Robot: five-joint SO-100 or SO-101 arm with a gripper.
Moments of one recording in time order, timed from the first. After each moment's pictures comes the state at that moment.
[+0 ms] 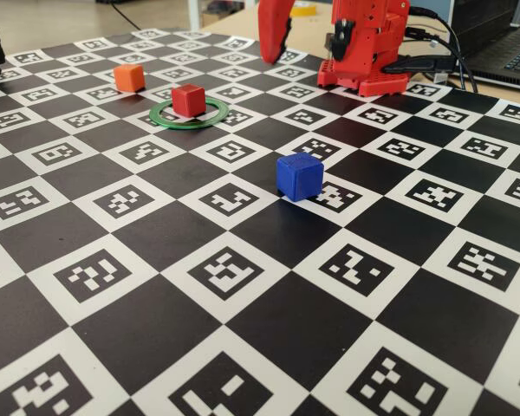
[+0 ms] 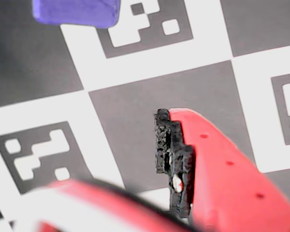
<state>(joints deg) -25.5 72.9 66.9 88.3 42.7</state>
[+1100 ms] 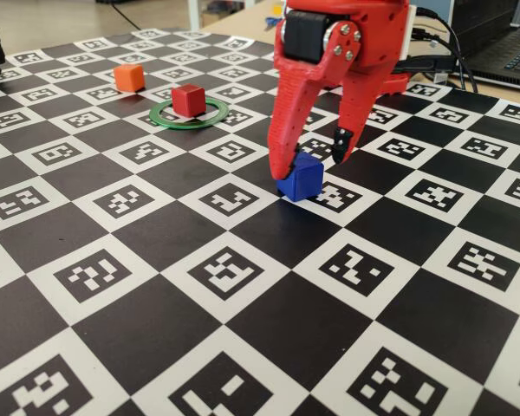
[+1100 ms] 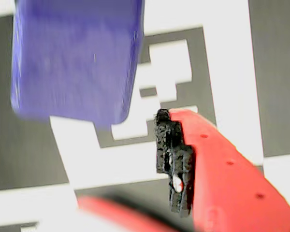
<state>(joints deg) -24.6 68.5 82.8 67.8 35.9</state>
